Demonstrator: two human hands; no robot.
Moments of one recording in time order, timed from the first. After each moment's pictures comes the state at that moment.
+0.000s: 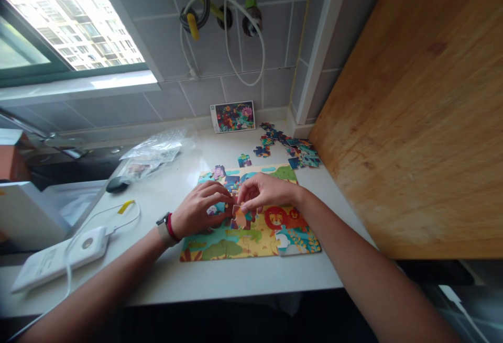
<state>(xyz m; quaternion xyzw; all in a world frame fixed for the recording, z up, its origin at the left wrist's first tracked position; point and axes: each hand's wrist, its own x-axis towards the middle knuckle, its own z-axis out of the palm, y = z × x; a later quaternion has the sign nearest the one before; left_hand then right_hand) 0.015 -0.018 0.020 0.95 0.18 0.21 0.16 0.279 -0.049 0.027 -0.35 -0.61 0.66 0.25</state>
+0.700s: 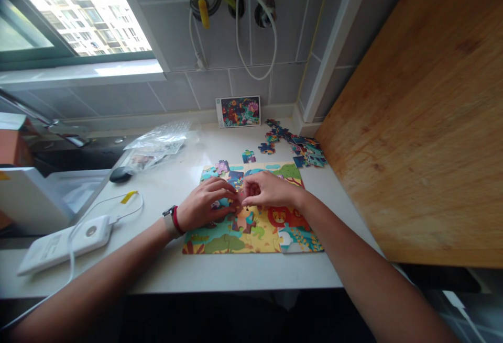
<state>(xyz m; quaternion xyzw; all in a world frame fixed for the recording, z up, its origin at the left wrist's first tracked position) 0.016 -0.018 0.018 0.94 0.19 0.19 0.19 0.270 -0.050 0.028 -0.44 -0.70 0.52 0.22</state>
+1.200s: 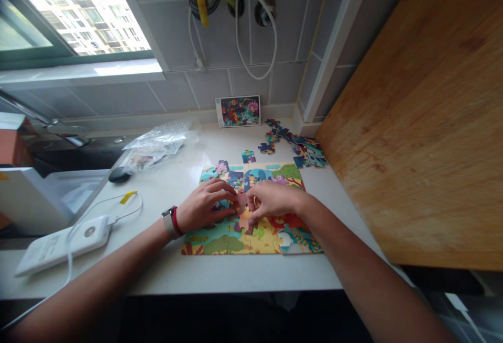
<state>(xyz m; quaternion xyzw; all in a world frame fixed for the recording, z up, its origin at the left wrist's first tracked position) 0.015 -0.017 0.013 0.95 0.19 0.18 0.19 0.267 -0.055 0.042 -0.49 -0.75 0.44 -0.01</state>
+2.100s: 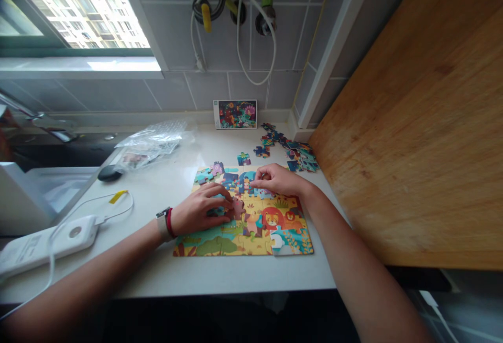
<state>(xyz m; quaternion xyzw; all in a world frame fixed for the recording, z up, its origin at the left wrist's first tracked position) 0.015 -0.021 0.014 0.95 0.16 0.17 0.21 0.311 -0.036 0.033 -0.52 -0.64 0.52 0.20</state>
